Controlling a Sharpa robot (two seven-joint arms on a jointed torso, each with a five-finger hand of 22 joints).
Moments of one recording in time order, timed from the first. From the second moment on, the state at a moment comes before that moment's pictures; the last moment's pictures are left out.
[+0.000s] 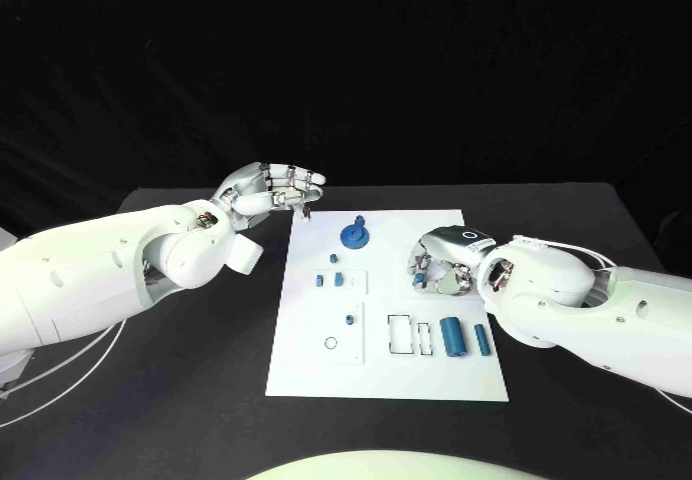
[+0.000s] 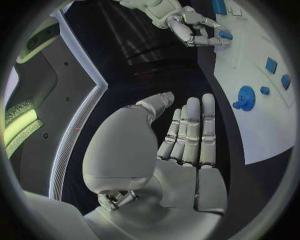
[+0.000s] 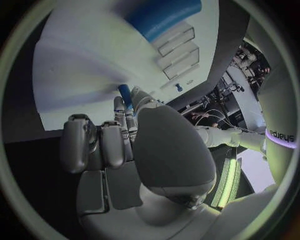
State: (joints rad) left arm 1.21 -0.91 -0.01 1.48 -0.22 -0.08 0.34; left_hand 1.38 -0.17 0.50 -0.01 0.26 0.73 0.19 0.32 0.30 0.71 0.17 0.74 0.15 0.92 0.09 1.15 0.43 0.17 0.83 0.18 0.91 0.66; right arm 1.22 -0.84 -0.12 1.69 -1.65 -0.19 -0.32; right_hand 1.52 -0.17 0.24 0.29 0.10 1.04 0.12 0.14 0.35 1.12 0.07 0.22 0.08 1.47 0.00 1.36 1.16 0.07 1.46 0.09 1.26 1.31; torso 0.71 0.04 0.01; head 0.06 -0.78
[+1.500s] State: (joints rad) left arm 1.21 -0.90 -0.01 1.47 -0.22 -0.07 0.33; left_hand 1.38 -0.16 0.50 -0.01 0.26 0.73 0.19 0.32 0.30 0.71 0.17 0.74 0.15 0.92 0.09 1.15 0.43 0.17 0.83 0.18 0.91 0.66; right arm 1.23 -0.87 -0.12 1.81 -1.66 -0.33 -0.33; right_hand 1.50 -0.18 0.50 0.23 0.11 1.11 0.10 0.26 0.45 1.23 0.11 0.16 0.11 1.47 -0.03 1.38 1.18 0.05 1.47 0.07 1.34 1.31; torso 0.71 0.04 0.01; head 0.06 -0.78
